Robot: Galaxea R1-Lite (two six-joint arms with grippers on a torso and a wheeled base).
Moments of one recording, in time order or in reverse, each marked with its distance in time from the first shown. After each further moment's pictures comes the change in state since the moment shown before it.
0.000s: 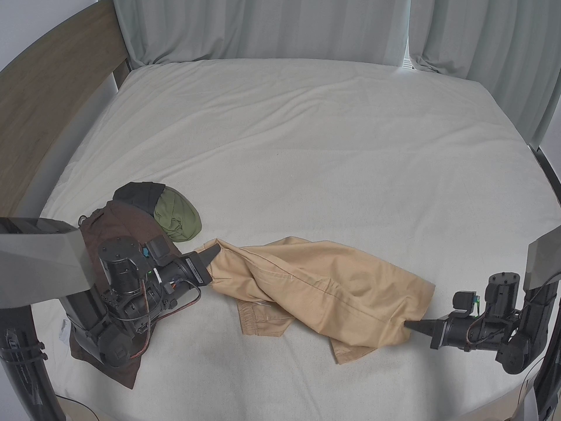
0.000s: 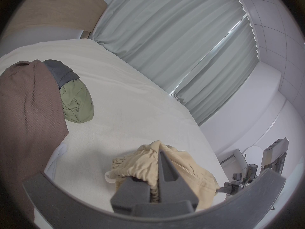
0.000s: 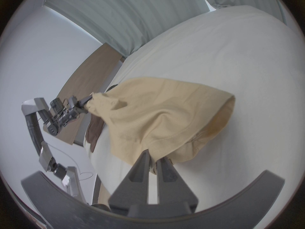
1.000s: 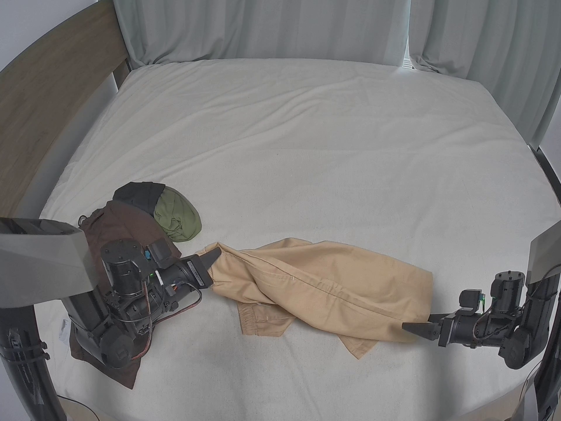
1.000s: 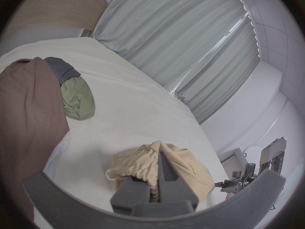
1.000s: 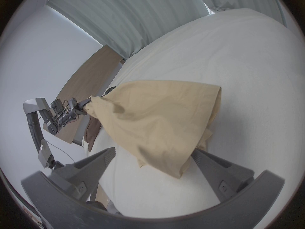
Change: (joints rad) left arm 0.000 0.016 0.001 0.000 0.000 0.001; right arm -0.108 0.040 -0.016 -0.001 0.102 -0.083
